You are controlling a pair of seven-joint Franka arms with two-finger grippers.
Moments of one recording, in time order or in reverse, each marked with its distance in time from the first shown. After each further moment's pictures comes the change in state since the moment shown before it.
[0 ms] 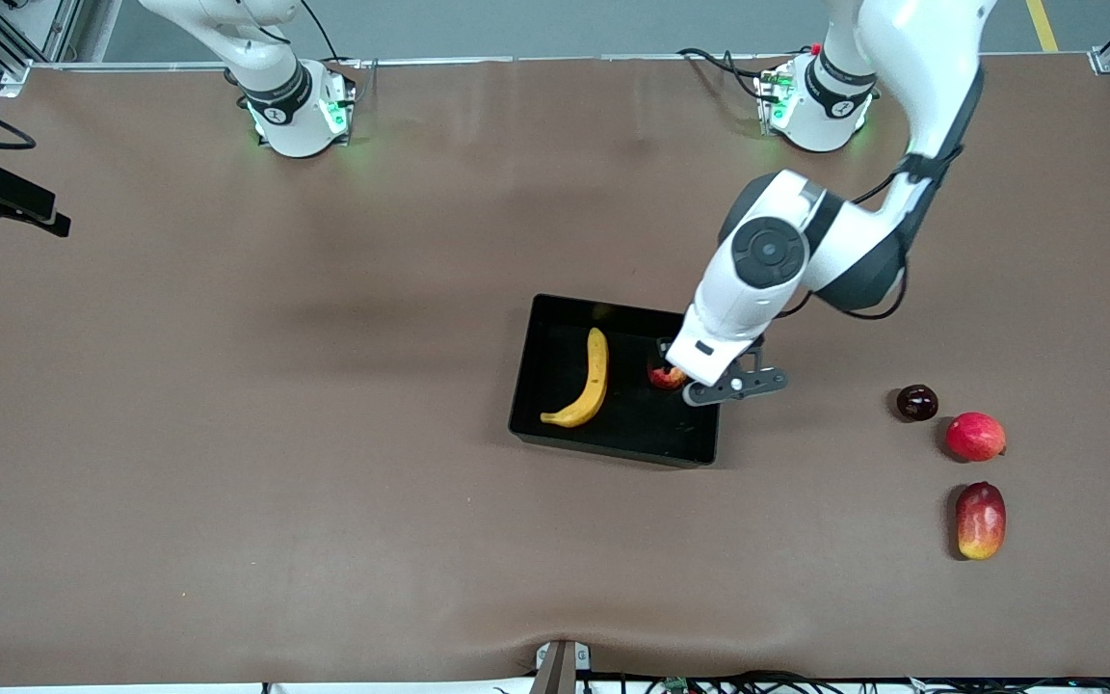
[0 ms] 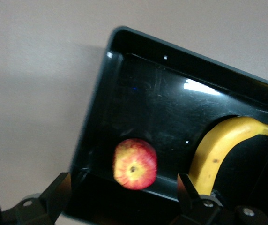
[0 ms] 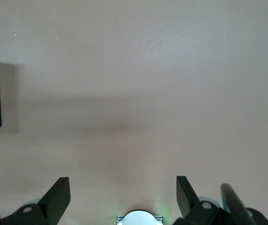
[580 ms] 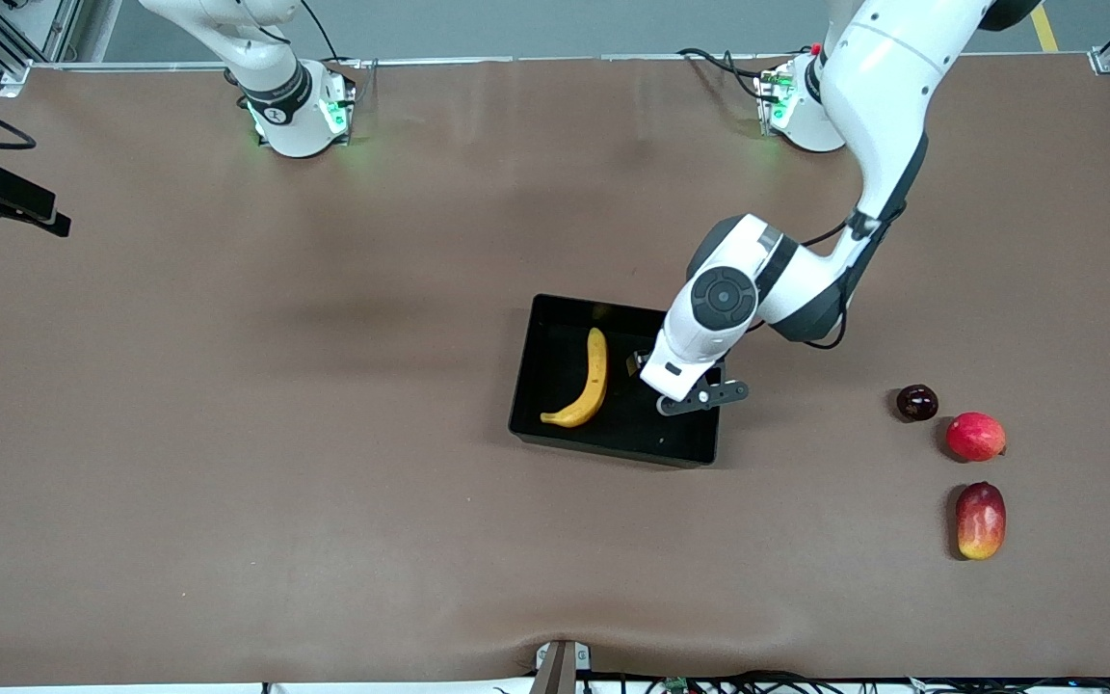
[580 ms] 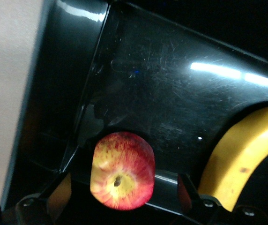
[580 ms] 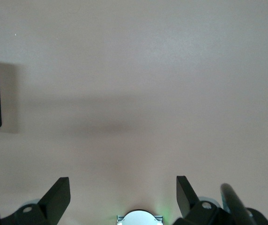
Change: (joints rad) left arm -0.022 0.148 0.001 0.000 0.001 0.056 -0.033; right arm 0.000 0.000 0.000 0.000 0.000 0.000 0.000
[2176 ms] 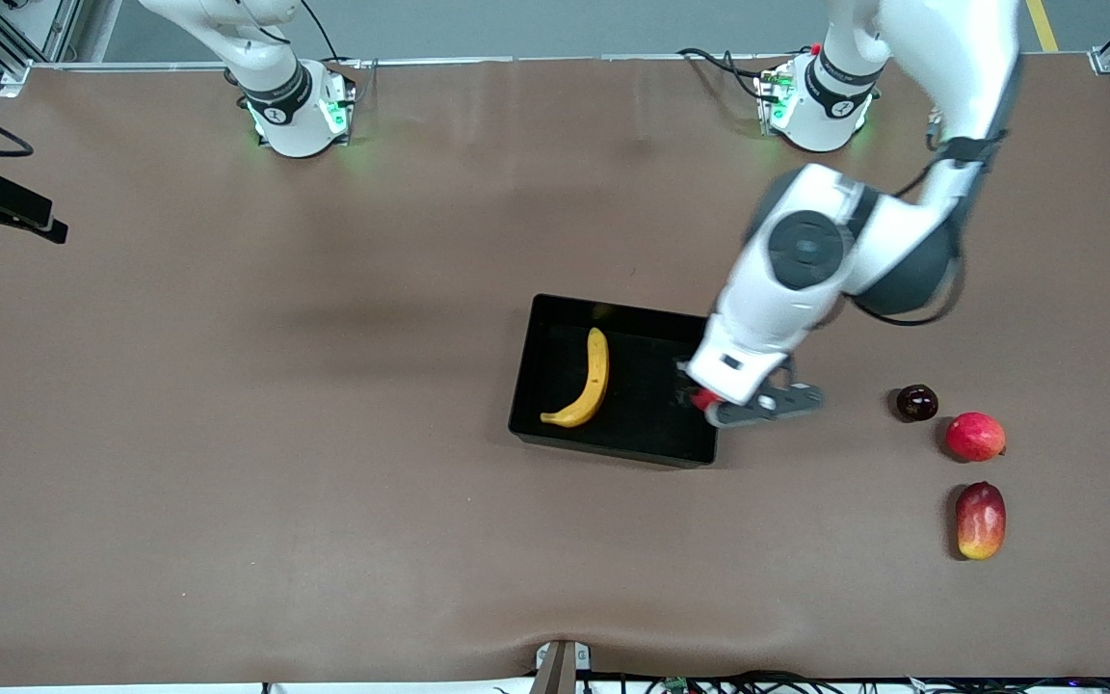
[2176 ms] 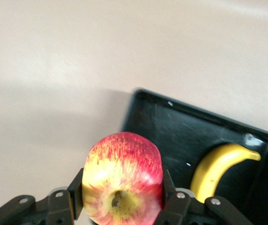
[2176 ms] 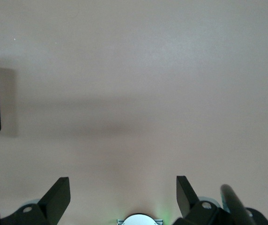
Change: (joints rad) left arm 0.090 -0.160 0.015 0.191 0.030 -0.217 0.168; right arm -0.003 0.011 -0.004 0.000 0.000 0.027 0.000
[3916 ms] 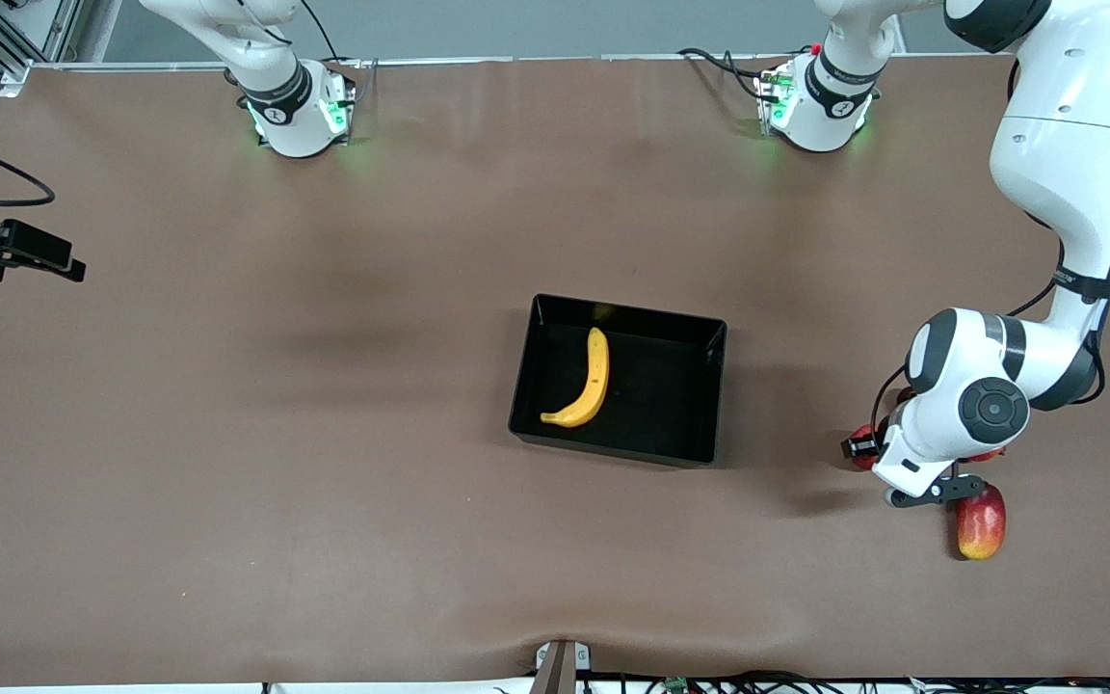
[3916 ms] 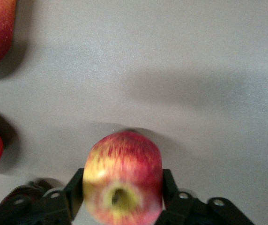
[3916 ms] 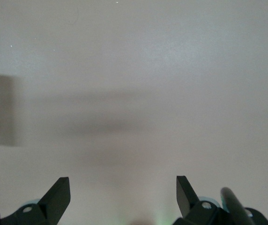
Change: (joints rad) left arm 0.364 0.271 0.006 -0.059 0.189 0.189 0.218; right arm 0.000 0.065 0.008 0.003 0.000 0.055 -0.001
